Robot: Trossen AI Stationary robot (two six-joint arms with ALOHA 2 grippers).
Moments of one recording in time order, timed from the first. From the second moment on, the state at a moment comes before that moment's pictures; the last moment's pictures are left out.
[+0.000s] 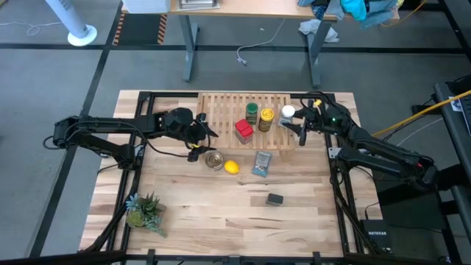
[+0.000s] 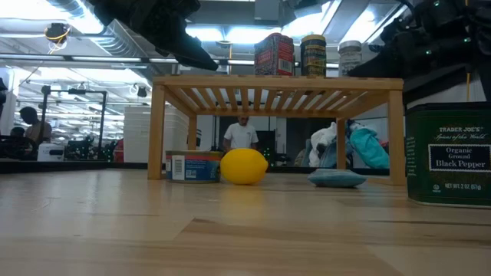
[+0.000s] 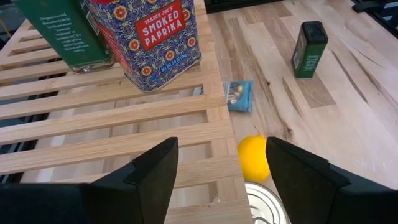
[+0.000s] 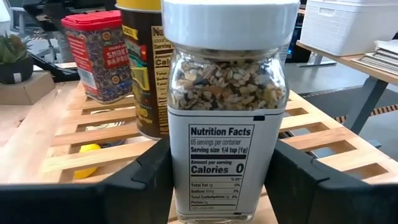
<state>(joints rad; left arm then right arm) 0.20 1.19 0.82 -0.18 0.17 0.29 -0.67 0.64 0.33 0.13 -0.39 -0.10</state>
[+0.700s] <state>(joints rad) 0.20 1.19 0.82 -0.18 0.17 0.29 -0.45 0.16 0.30 -0.22 -0.33 0.07</state>
